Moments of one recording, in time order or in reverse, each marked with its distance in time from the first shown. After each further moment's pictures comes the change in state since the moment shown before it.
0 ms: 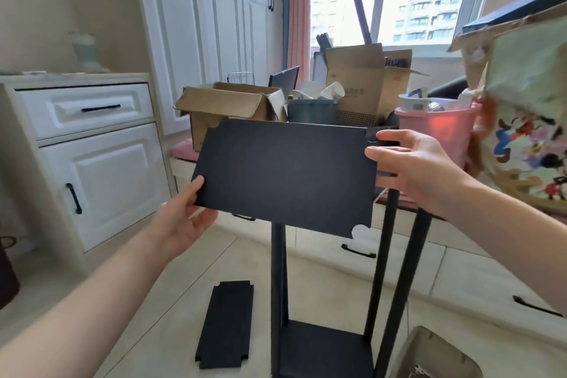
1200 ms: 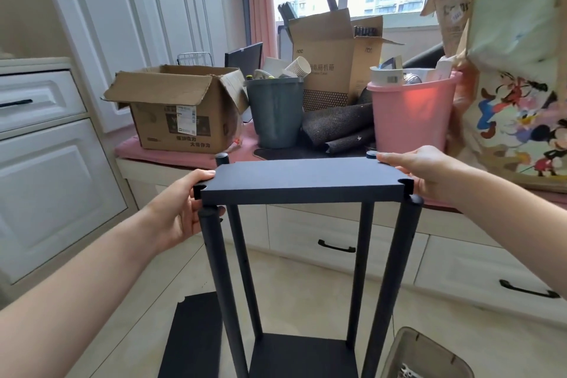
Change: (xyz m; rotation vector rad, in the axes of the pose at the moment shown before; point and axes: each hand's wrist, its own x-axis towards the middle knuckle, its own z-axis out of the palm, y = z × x) left_hand 0.089 -0.039 0.111 0.316 -0.167 -0.164; right_hand 0.117 0.079 -0.107 -0.181 0.203 0.403
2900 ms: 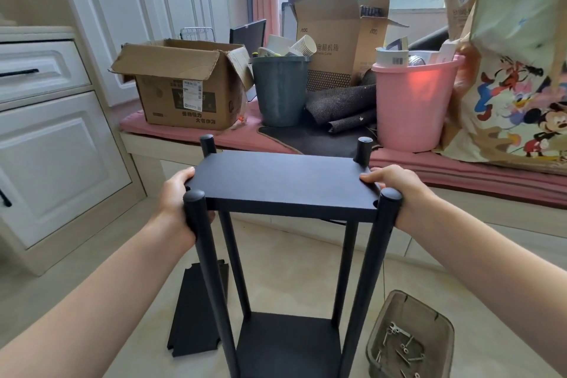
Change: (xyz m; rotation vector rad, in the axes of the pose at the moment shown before) left_hand -0.052 -0.033 -0.013 -0.269 0.284 -0.010; right_hand -0.087 0.040 0.064 0.208 0.066 0.175
